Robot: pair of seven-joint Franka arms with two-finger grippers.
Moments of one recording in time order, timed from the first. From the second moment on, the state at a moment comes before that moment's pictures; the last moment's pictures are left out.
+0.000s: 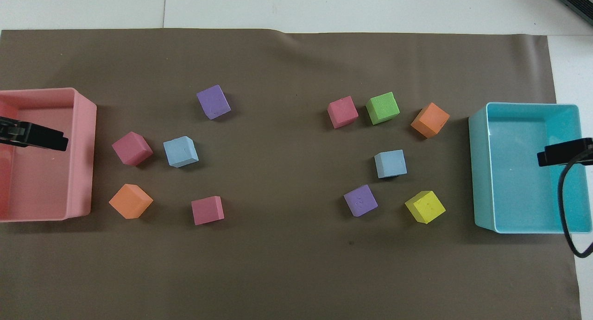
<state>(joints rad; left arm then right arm) -0.05 -0.02 -0.01 -1.53 -0.01 1.52 0.15 0.02 -0.08 -0.06 -1.54 0.00 1.45 -0.07</state>
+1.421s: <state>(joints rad) -0.05 -0.02 -0.02 -1.53 -0.01 1.51 0.15 0.02 -0.08 -0.06 -1.54 0.00 1.45 -0.07</state>
